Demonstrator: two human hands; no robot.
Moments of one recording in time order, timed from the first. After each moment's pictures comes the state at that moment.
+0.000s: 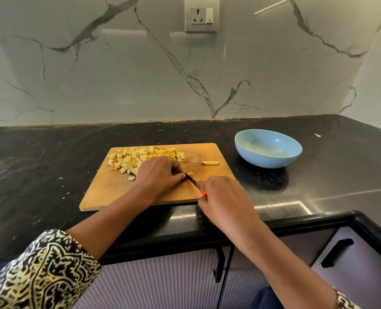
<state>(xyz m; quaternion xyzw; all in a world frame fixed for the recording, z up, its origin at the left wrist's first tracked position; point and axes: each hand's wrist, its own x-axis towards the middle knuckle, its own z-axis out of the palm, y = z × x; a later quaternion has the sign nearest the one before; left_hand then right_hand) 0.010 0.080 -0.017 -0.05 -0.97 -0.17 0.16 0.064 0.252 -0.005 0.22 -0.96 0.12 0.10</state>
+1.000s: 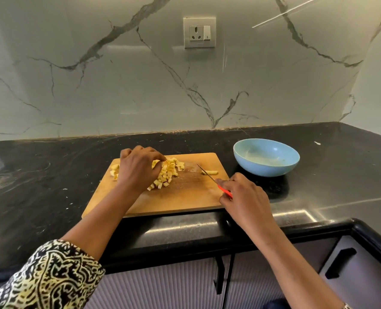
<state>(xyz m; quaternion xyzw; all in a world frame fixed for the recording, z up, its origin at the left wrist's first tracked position) -0.009 0.038 -0.011 -0.05 -0.94 -0.05 0.34 0.037 0.292 -0.023 0.16 -0.95 0.16 0.20</state>
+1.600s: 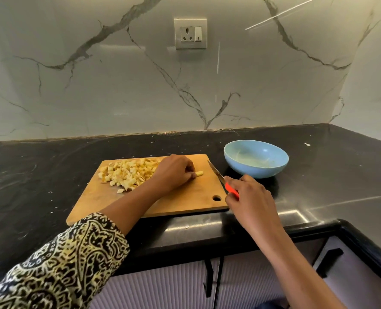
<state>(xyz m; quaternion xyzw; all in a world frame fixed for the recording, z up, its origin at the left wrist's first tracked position) -0.052 0.123 -0.007 -0.14 -0.98 -0.12 0.10 0.042 0.320 -0.018 0.12 -0.95 0.21 0.22</state>
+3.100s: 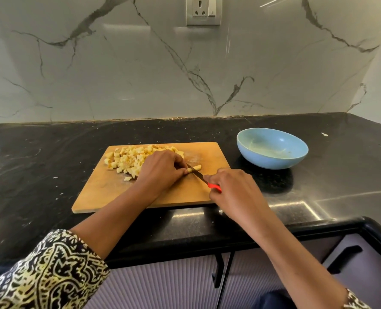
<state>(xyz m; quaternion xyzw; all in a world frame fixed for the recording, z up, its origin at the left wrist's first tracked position) -0.011 0.089 -0.016 -0.04 -0.97 -0.19 0.16 0.033 0.273 -0.009 0.24 -0.94 0.18 0.13</state>
